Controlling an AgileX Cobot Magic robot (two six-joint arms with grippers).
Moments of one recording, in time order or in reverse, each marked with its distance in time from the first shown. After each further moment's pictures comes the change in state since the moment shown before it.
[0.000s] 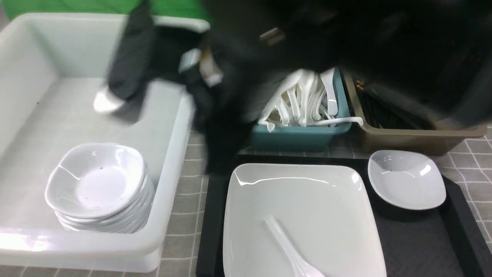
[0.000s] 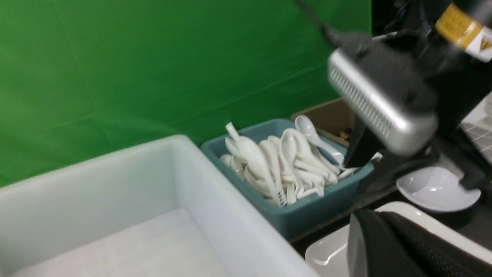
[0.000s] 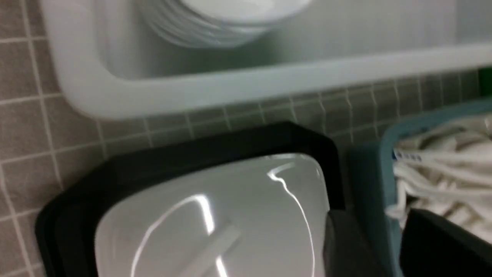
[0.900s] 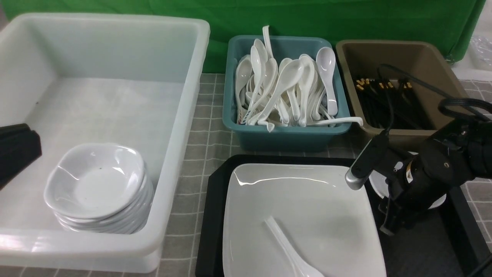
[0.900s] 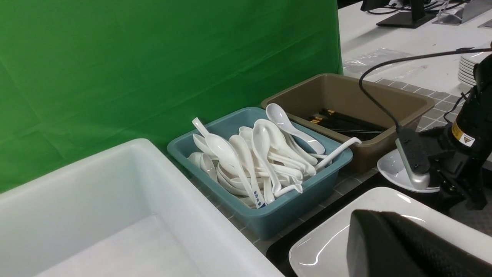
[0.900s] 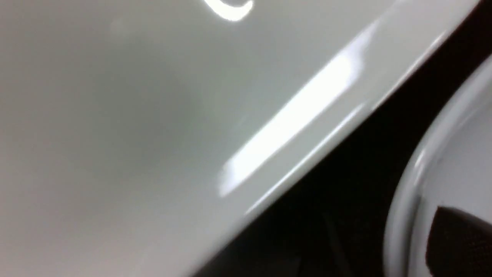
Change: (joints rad) right arm -0.656 -0.018 0.953 -0.006 -0.736 -0.008; left arm 0.000 0.175 0.002 -0.138 -0.092 0.173
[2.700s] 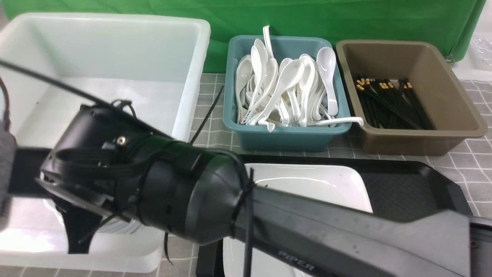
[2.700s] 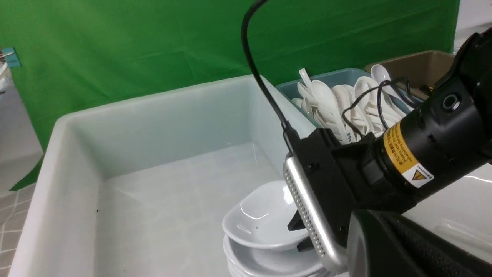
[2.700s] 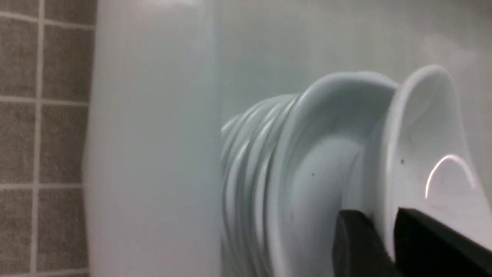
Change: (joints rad) right arm 0.843 0.524 -1.266 -0.017 0.372 -0.048; left arm 0.000 -0.387 -0.088 0.367 0.503 -0.329
